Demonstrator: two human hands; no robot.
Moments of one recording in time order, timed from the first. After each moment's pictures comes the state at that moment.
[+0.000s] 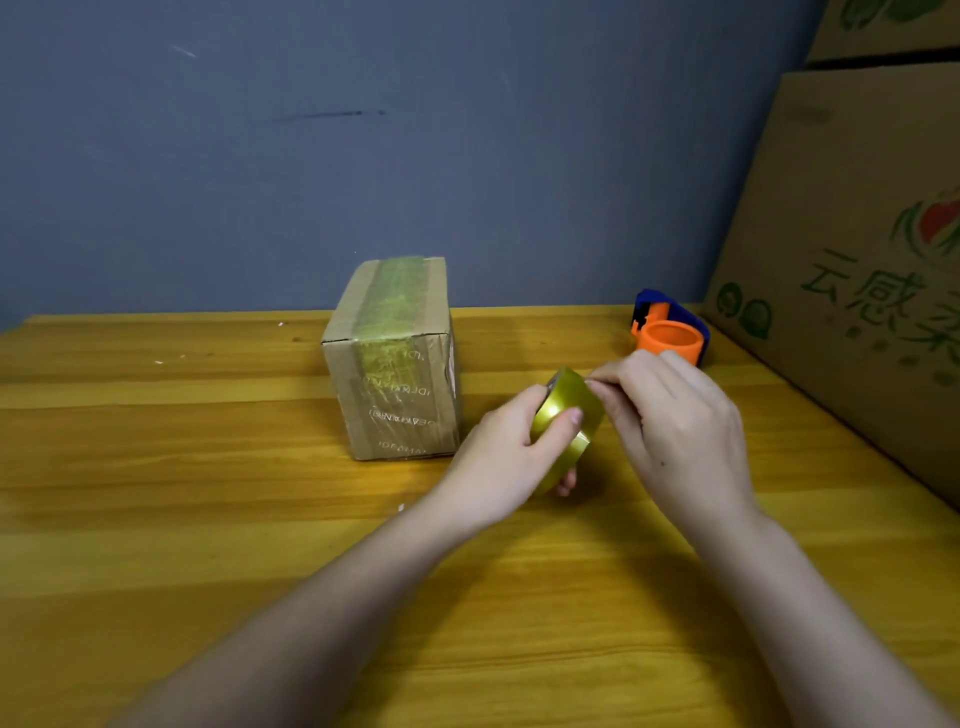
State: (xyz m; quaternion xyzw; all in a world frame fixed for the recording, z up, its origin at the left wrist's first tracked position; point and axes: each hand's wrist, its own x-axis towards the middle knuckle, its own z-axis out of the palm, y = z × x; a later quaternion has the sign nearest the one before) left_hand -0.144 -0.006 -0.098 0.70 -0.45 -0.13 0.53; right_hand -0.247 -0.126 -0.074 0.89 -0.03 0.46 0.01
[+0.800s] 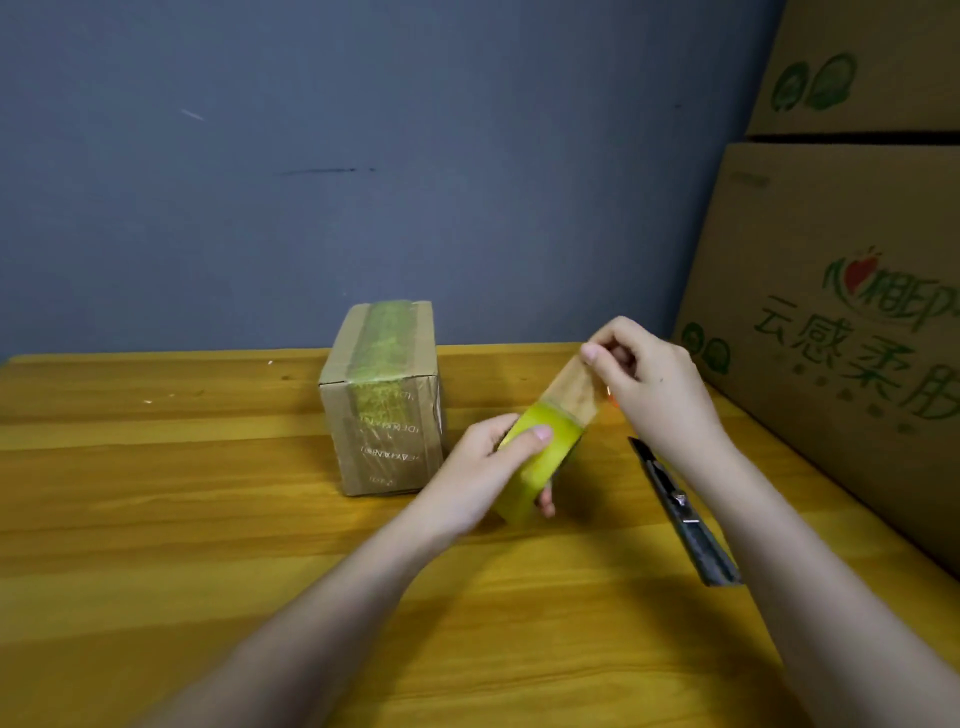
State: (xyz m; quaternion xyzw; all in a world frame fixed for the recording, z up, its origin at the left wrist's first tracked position) left_hand -0.148 0.007 -0.071 0.59 -0.42 -0.27 0.63; right_hand -0.228 -0.150 -0.022 0.89 -0.16 0.38 -0.19
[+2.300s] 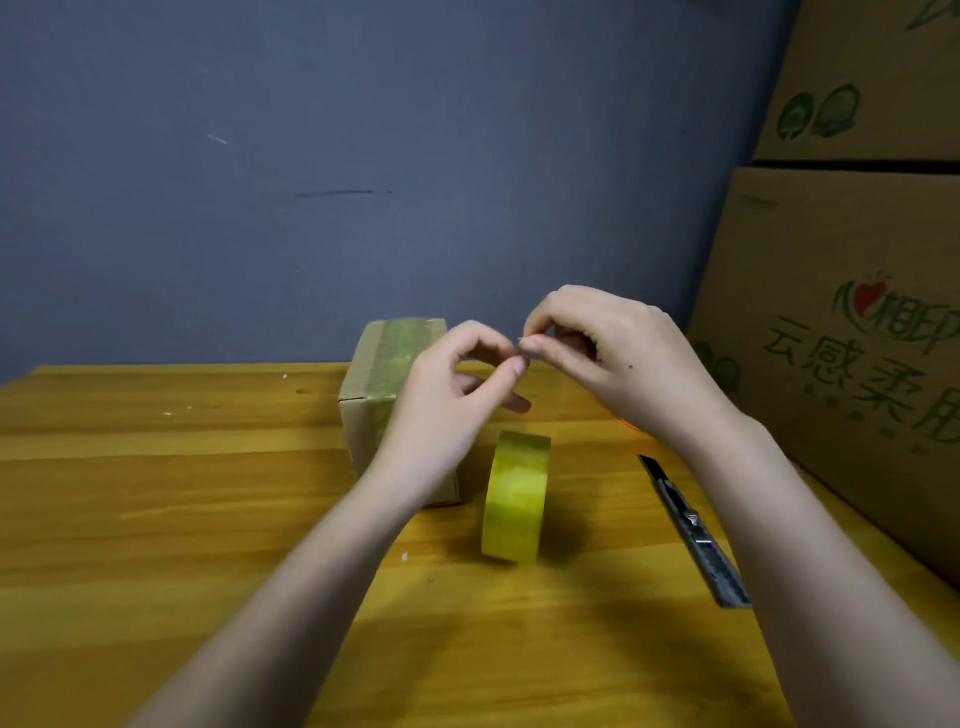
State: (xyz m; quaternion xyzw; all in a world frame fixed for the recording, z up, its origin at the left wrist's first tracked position) left_hand -0.132 0.031 -0.009 0.61 -0.45 0.01 0.66; right_hand -0.218 -0.110 0.033 0.93 0.06 0.36 -0.03
